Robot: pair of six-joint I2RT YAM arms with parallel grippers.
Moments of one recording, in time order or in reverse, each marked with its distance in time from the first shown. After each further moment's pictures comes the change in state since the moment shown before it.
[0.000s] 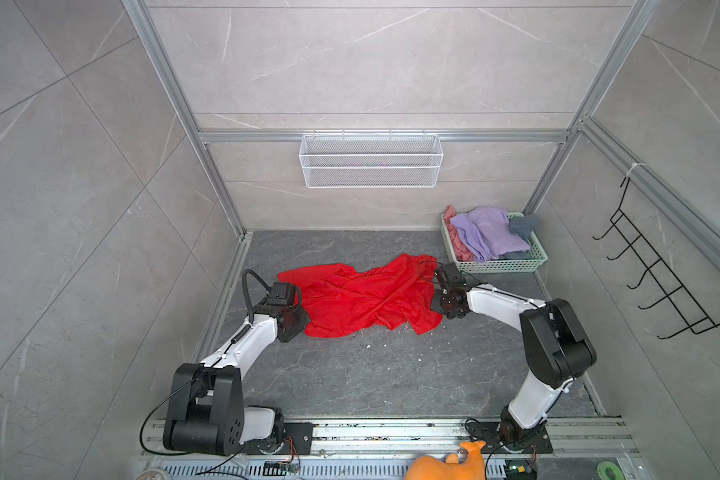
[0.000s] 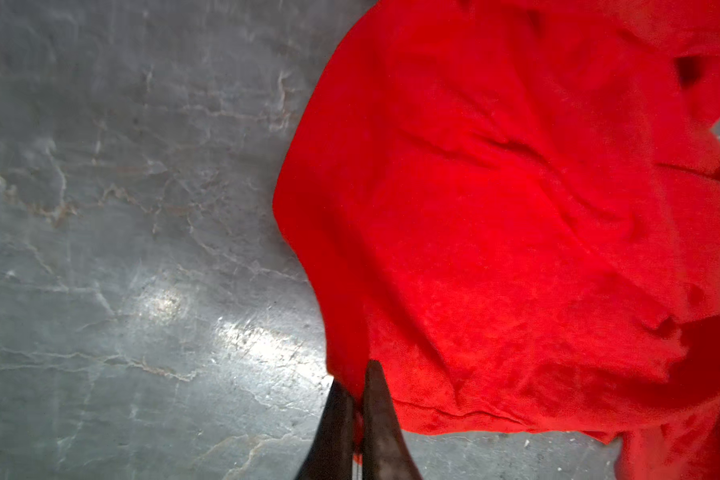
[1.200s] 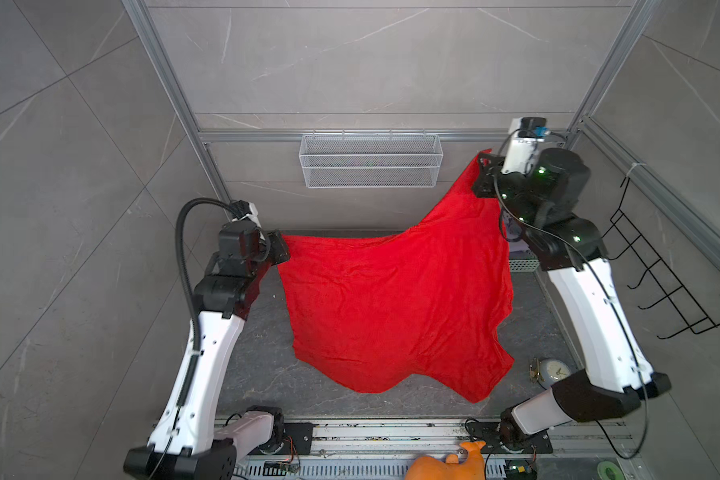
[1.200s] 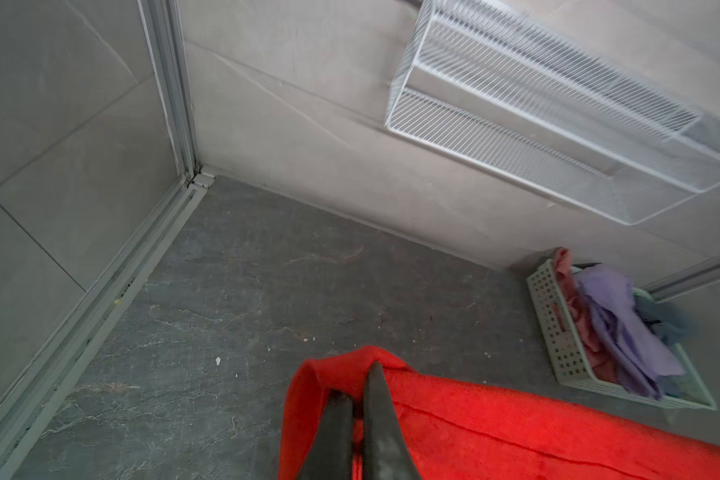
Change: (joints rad) left arm 0.000 -0.093 0.660 -0.102 -0.131 0.356; right arm 0.000 -0.104 1.071 -0.079 0.000 -0.511
